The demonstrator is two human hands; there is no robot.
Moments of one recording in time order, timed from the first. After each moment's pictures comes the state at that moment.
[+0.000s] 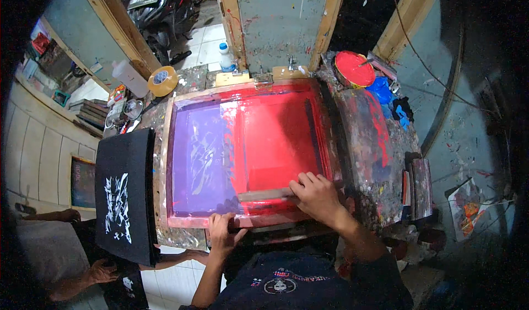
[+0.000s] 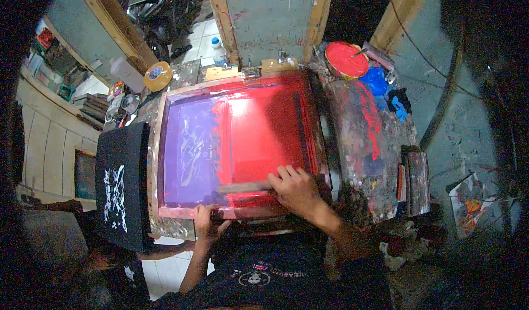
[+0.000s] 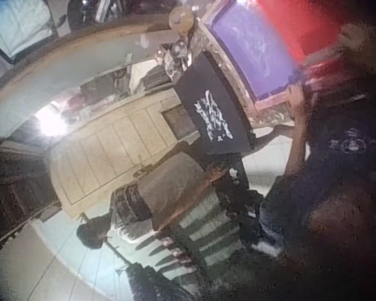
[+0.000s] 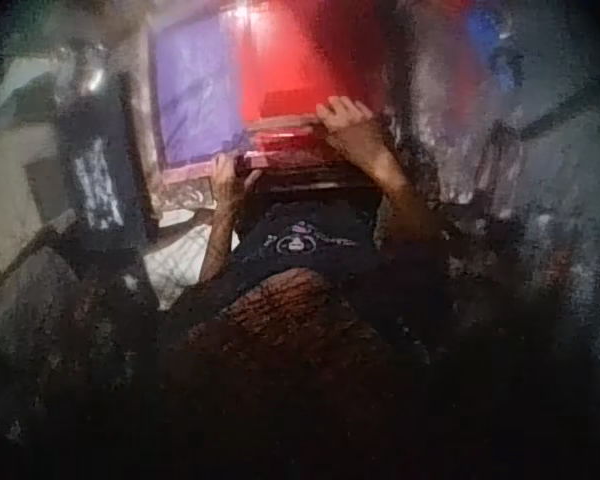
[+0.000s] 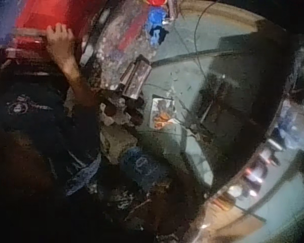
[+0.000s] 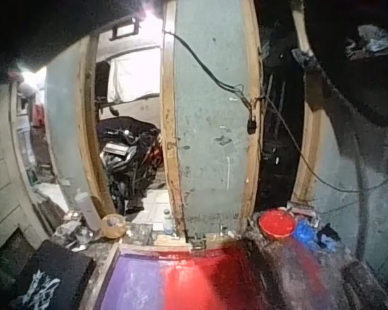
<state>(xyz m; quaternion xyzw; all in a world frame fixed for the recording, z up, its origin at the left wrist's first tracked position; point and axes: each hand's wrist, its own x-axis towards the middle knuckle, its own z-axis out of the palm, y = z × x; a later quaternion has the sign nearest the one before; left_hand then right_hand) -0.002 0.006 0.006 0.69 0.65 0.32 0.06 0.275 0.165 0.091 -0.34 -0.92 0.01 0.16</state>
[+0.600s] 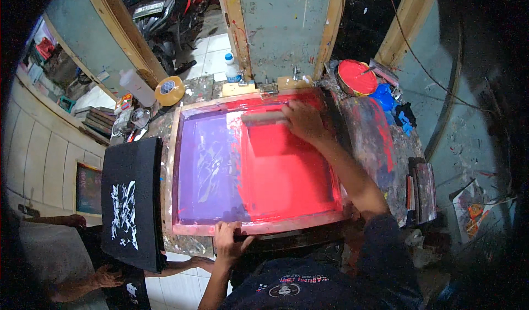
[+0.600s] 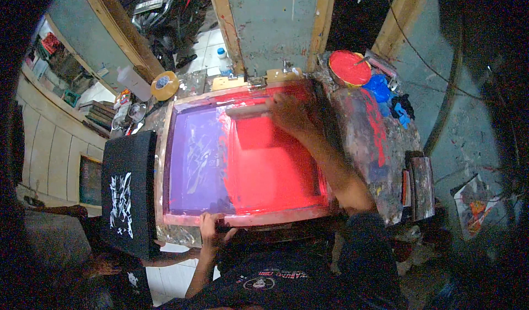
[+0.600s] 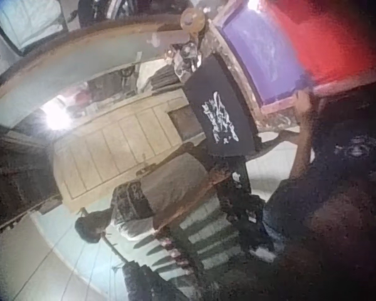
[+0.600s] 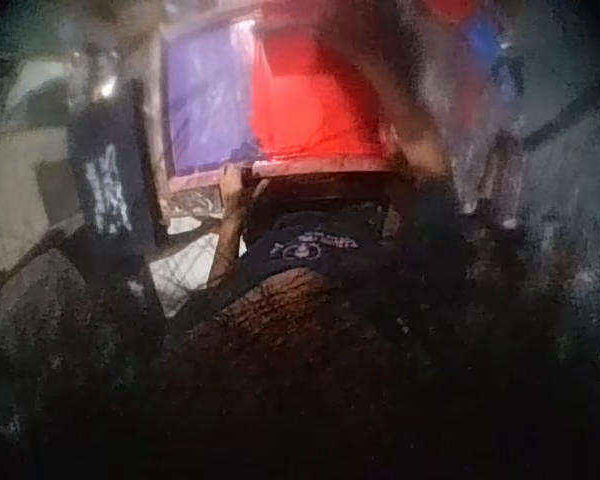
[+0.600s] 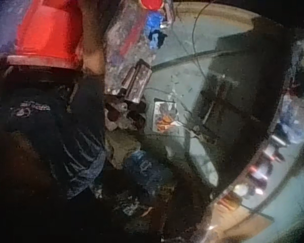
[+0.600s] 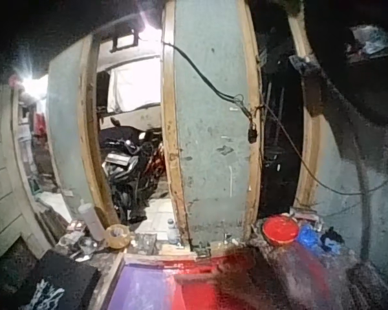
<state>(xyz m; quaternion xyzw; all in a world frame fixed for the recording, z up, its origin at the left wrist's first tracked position) 0.003 0.011 0.016 0.69 0.62 0.37 0.03 0.225 0.391 0.047 -0.36 -0.90 -0.09 0.24</state>
